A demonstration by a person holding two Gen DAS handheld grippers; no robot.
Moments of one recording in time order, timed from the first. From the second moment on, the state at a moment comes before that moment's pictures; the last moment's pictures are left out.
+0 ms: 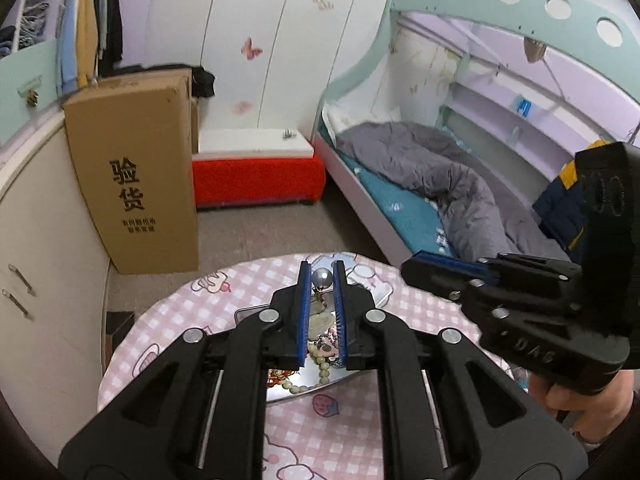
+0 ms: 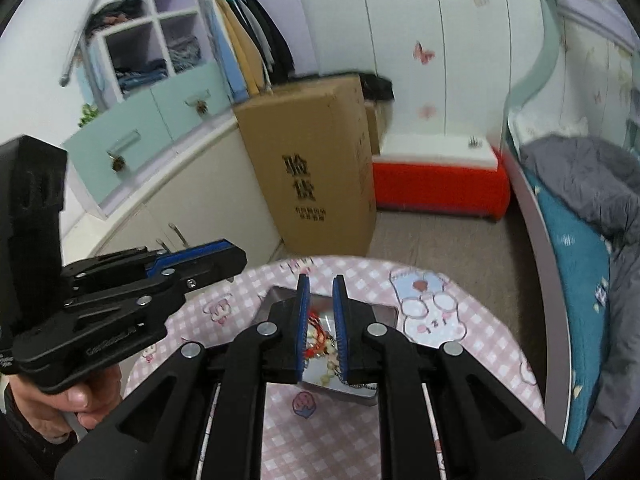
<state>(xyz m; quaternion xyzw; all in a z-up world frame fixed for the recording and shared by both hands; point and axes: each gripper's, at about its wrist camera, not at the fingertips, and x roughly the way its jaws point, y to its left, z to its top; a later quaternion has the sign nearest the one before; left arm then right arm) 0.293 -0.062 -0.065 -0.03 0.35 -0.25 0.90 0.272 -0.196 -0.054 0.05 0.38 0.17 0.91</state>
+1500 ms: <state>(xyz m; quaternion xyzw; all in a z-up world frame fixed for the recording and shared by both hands) 0.089 -0.006 0.052 0.02 0.16 -0.01 0.99 0.095 -0.182 0.037 0.02 0.21 0.01 0.98</state>
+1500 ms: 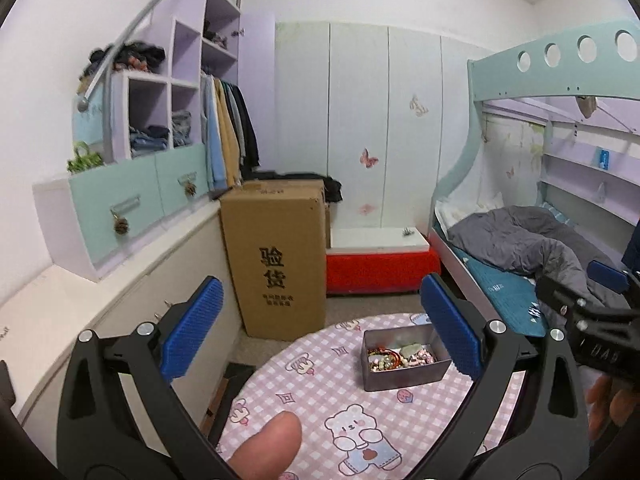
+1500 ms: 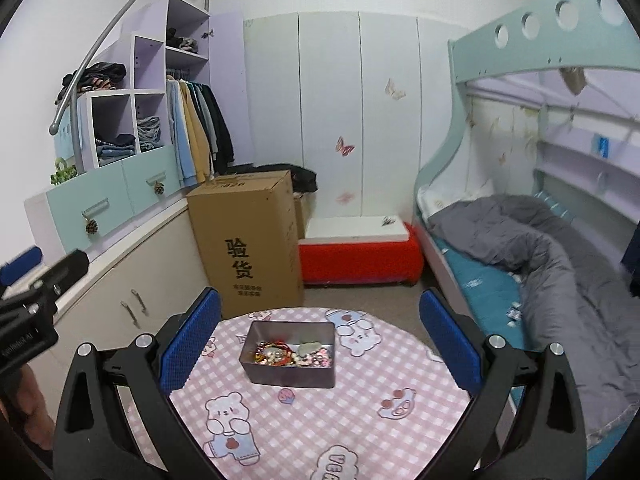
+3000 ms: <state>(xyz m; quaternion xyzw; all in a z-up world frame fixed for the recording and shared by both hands) 0.045 -0.008 0.067 0.01 0.10 0.01 0.99 0.053 -0.163 0.061 0.01 0.15 0.00 0.99</state>
